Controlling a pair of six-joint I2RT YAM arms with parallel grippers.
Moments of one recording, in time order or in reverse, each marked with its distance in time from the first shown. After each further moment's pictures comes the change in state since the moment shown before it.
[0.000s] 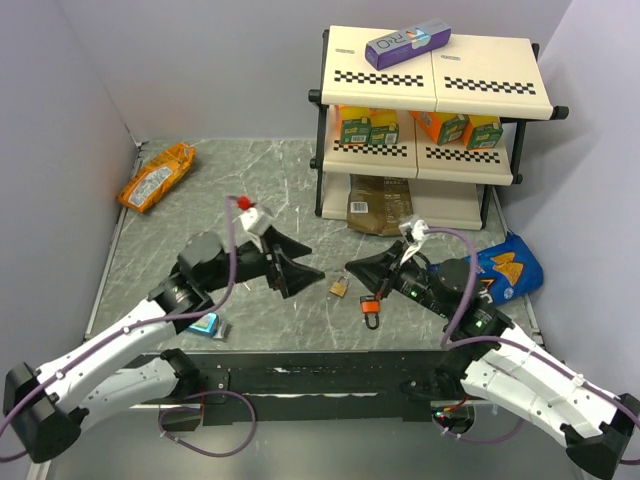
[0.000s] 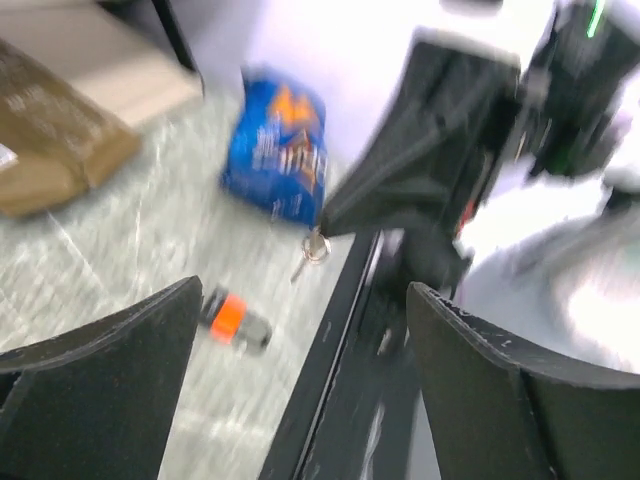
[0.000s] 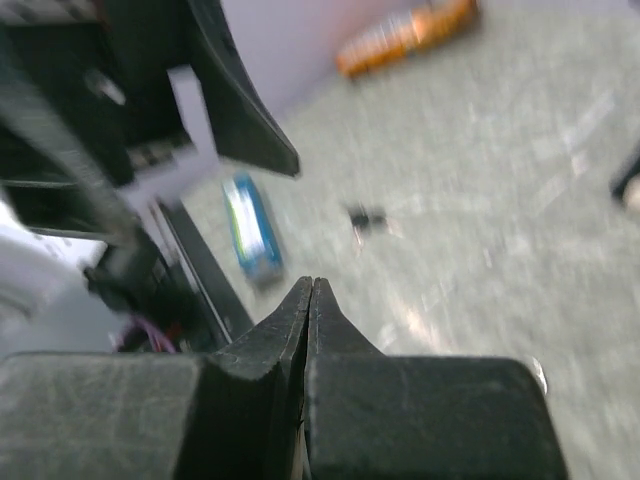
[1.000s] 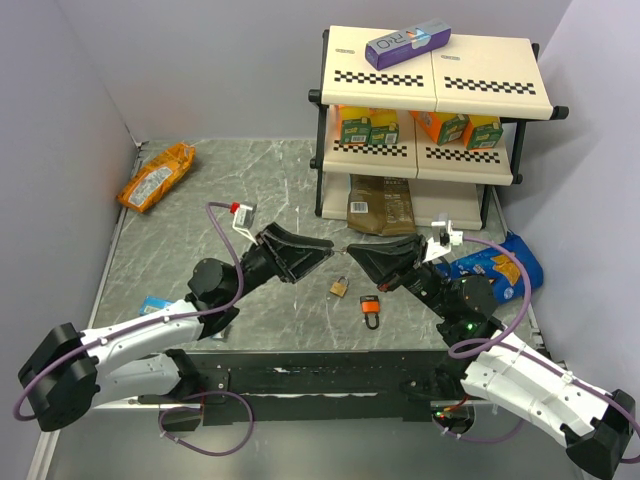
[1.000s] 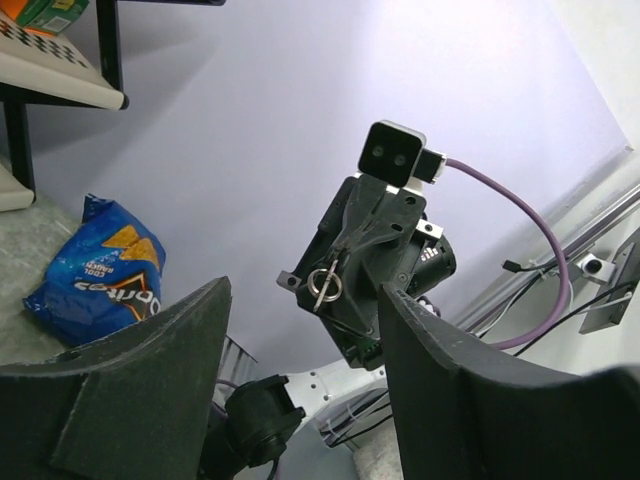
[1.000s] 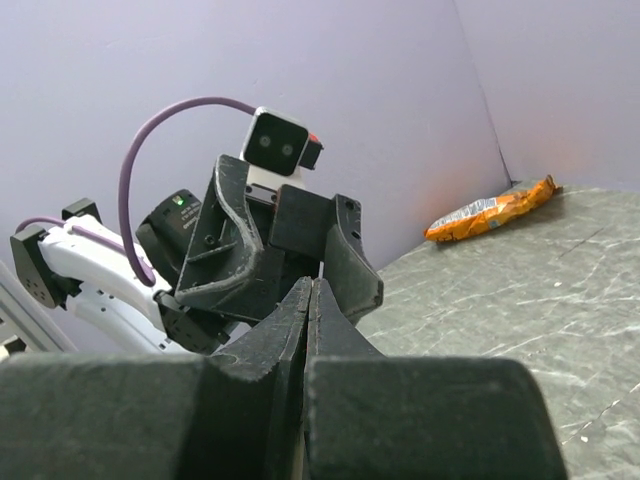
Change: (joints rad) left arm -0.119 0.165 -0.220 0.854 -0.274 -0.606; right arm 0.000 0.003 -0.122 0.588 -0.003 0.172
